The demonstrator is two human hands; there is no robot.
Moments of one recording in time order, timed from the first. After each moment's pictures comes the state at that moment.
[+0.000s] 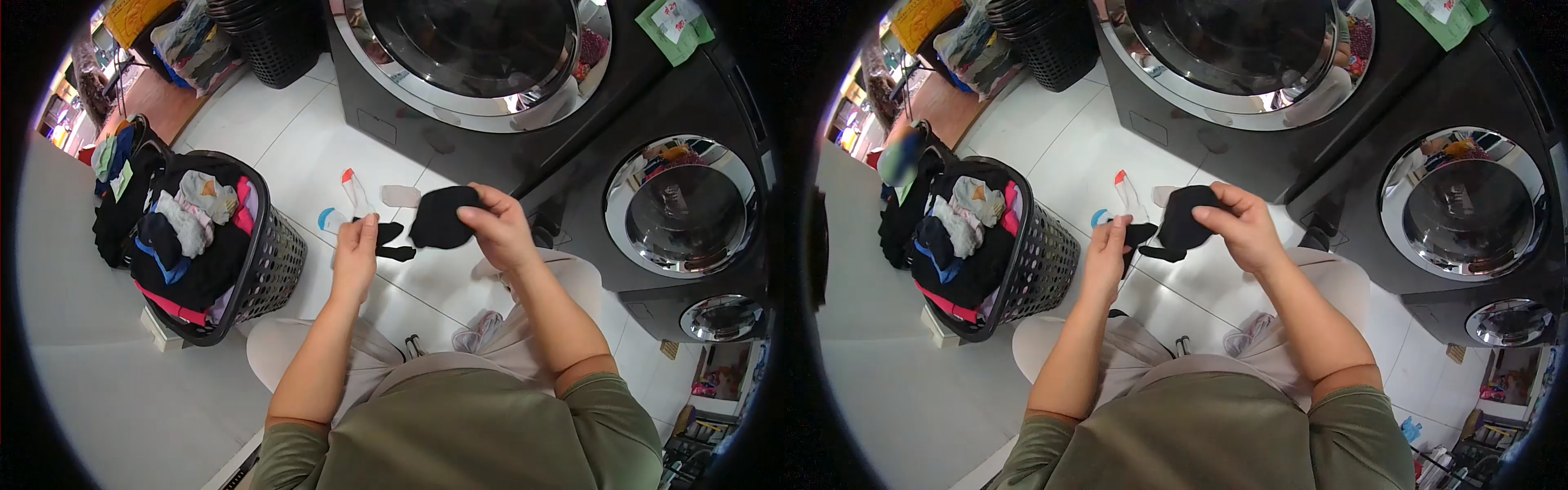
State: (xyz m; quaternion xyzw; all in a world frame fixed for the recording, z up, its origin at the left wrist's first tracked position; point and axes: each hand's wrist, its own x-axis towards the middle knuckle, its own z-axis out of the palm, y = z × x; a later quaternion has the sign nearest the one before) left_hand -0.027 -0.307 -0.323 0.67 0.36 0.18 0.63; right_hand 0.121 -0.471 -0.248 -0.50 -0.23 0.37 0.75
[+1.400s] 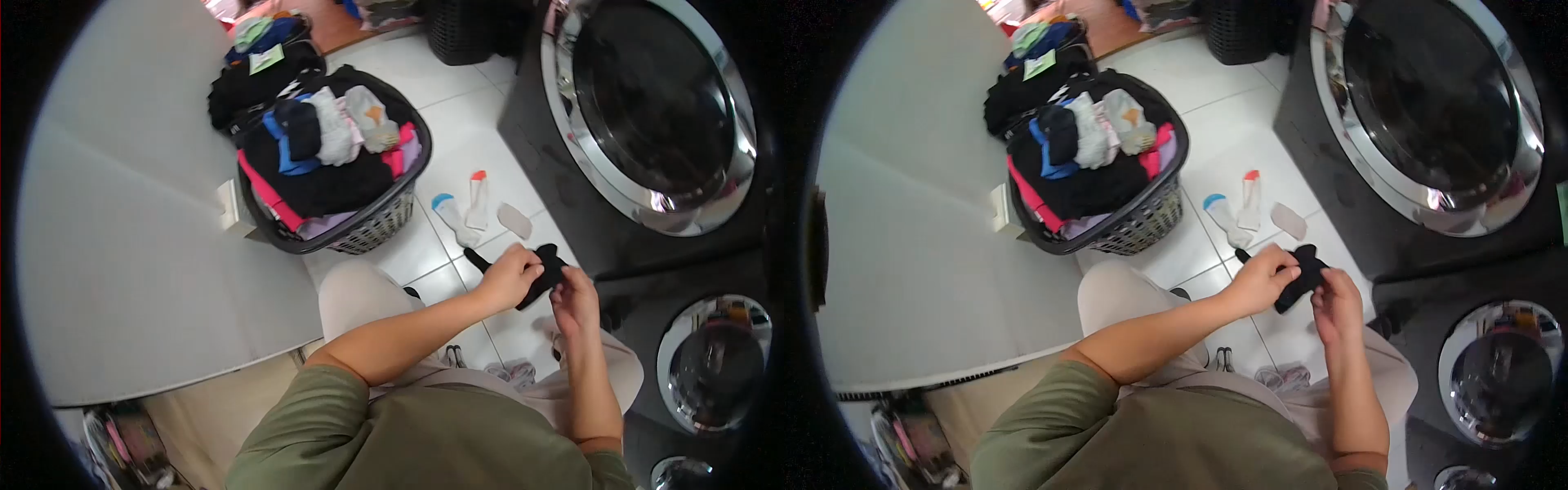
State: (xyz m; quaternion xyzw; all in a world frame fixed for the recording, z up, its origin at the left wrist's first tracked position) left_hand -0.023 -0.343 -0.321 0.70 0.28 0.18 0.64; right_hand 0.101 -0.458 -0.299 -0.54 0.07 0.43 0.72
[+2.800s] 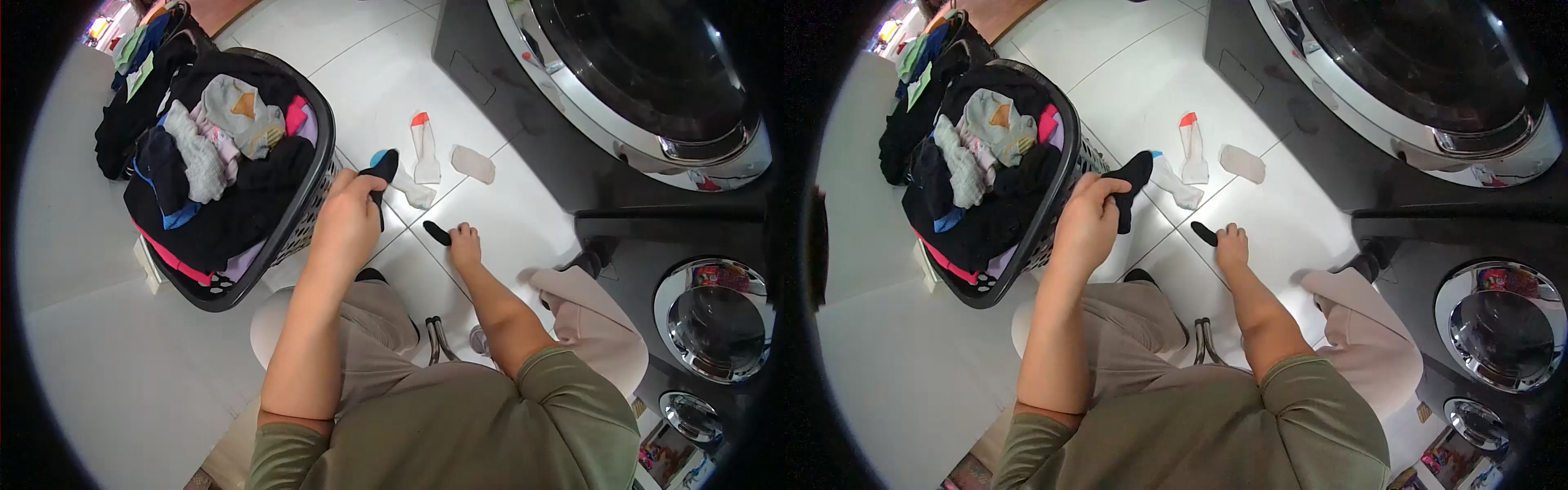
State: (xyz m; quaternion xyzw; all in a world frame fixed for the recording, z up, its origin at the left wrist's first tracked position) left_hand -0.075 -0.204 -0.321 0.85 0.39 0.15 0.32; right_hand 0.079 -0.405 -0.661 -0.87 -0.46 0.13 0.06
